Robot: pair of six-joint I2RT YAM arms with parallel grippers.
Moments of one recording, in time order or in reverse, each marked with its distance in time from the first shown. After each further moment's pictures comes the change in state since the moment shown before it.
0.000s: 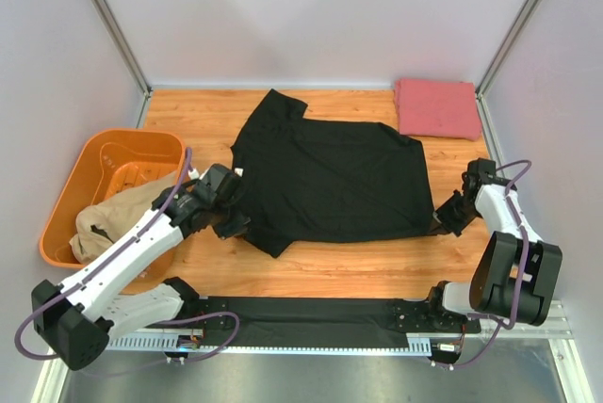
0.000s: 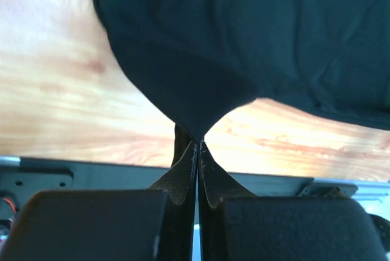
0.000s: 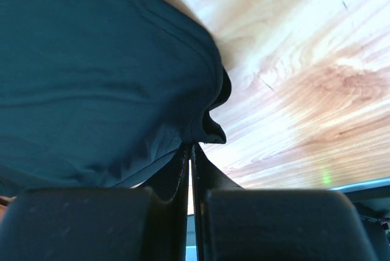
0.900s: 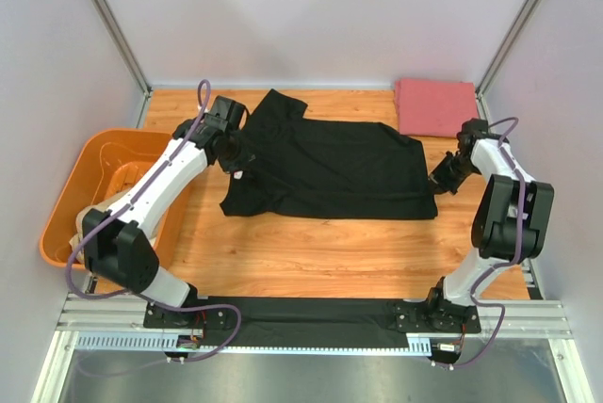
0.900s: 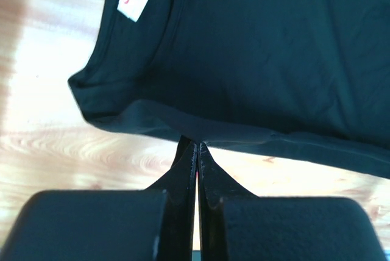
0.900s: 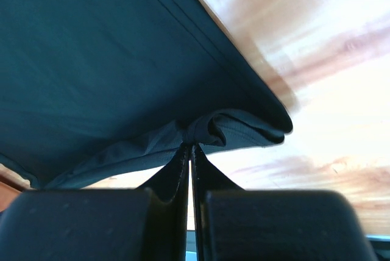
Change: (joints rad) left arm 0.232 0.490 0.484 0.087 -0.047 0.330; right arm 0.054 0.376 0.411 0.010 -0.067 -0.062
